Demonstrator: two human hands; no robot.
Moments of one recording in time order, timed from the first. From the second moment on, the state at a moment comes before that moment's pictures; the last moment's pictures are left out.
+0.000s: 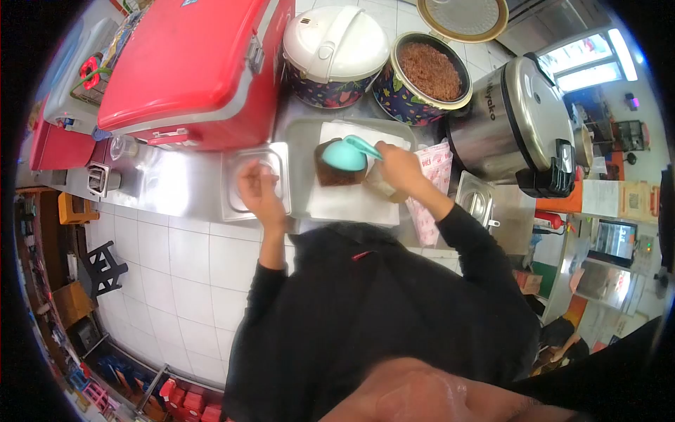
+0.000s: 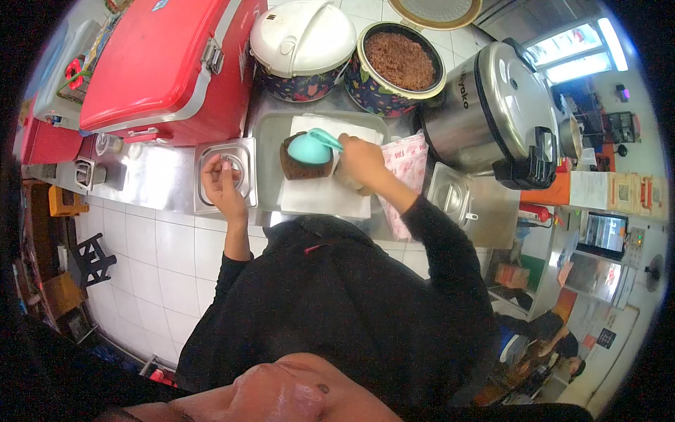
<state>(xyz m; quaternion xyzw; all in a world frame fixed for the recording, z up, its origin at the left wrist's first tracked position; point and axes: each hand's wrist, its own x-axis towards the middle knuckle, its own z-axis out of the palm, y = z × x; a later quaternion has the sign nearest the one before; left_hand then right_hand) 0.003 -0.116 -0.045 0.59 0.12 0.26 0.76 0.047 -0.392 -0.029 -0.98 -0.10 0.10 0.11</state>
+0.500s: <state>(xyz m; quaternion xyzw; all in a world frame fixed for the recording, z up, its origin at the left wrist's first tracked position) -0.023 -0.120 -0.051 0.62 0.11 0.19 0.75 0.011 -0.405 -0.055 -0.90 0.02 0.13 0.43</state>
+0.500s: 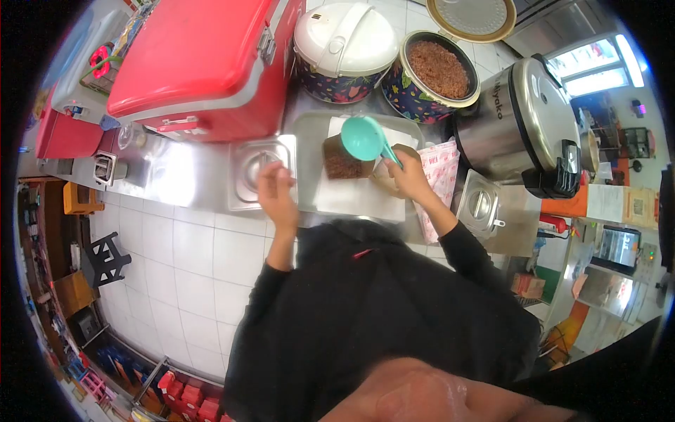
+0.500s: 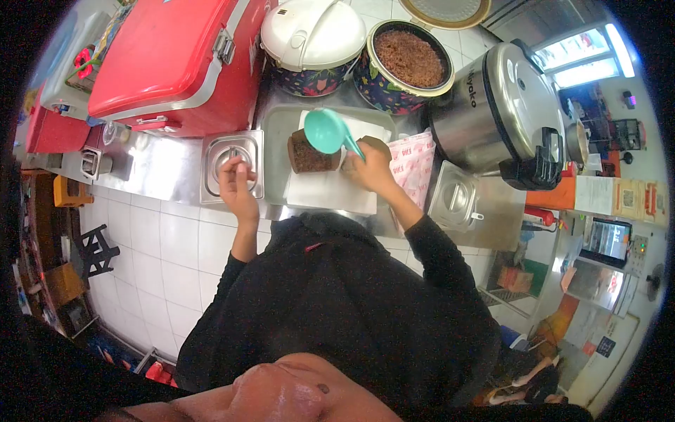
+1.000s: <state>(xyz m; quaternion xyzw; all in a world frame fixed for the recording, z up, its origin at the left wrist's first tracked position) 0.021 -0.203 -0.075 0.53 0.14 -0.17 0.82 -0.034 -0.389 -0.029 -0.89 0.04 -0.01 0.45</state>
